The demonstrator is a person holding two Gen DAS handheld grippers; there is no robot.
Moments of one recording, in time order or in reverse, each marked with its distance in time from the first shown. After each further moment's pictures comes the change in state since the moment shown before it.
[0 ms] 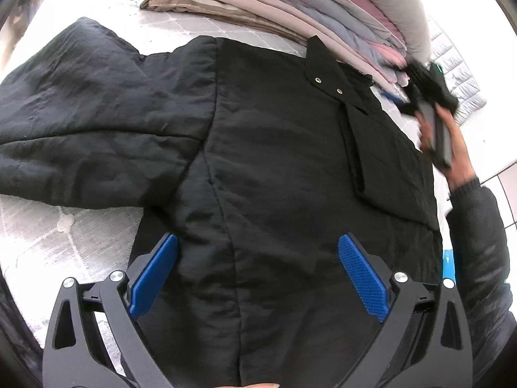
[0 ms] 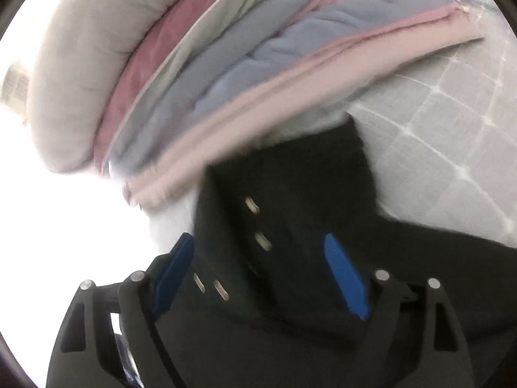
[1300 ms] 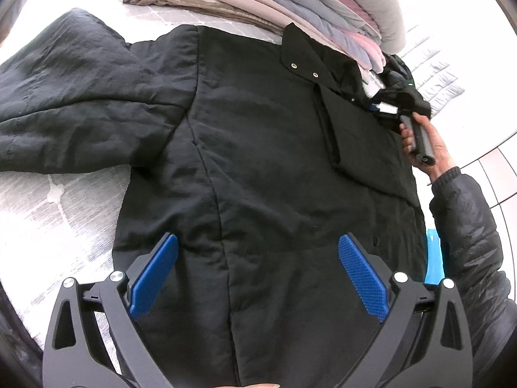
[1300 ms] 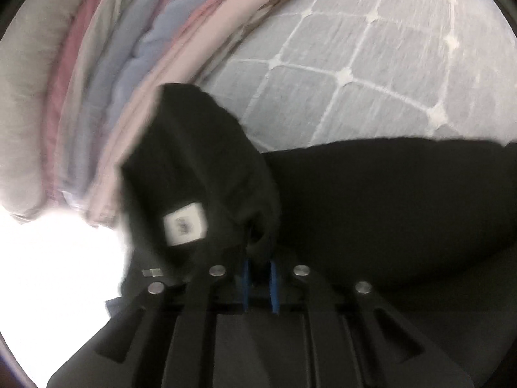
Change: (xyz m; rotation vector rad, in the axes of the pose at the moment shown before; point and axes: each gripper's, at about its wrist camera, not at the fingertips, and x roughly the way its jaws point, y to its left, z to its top) left arm -0.012 0.004 -0.021 0.042 0.032 -0.100; right arm -0.026 -0.084 -0.041 0.330 0.077 -0.059
